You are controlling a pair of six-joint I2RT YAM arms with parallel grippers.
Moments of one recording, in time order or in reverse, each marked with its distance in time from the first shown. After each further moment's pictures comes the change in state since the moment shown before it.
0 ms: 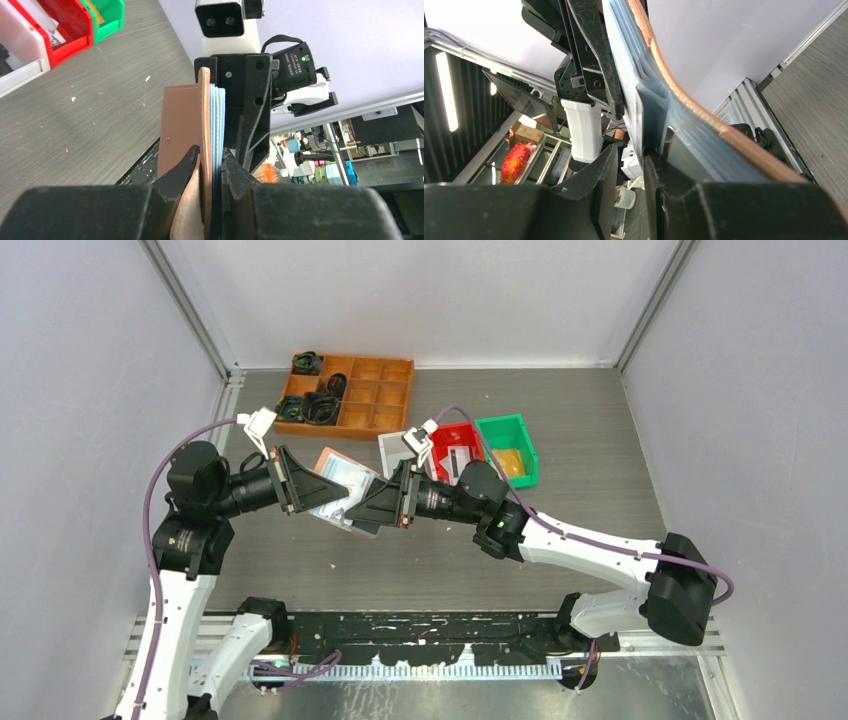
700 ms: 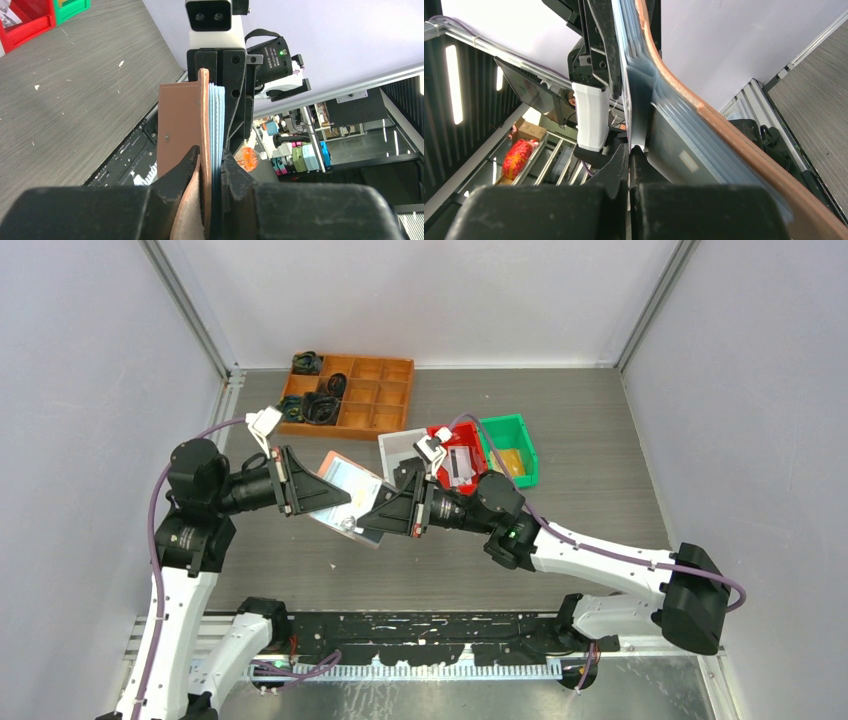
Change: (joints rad) left arm -0.001 0.011 0.002 0.039 0.105 -0.077; right arm 0.008 -0.087 -0.092 0.059 0.011 -0.001
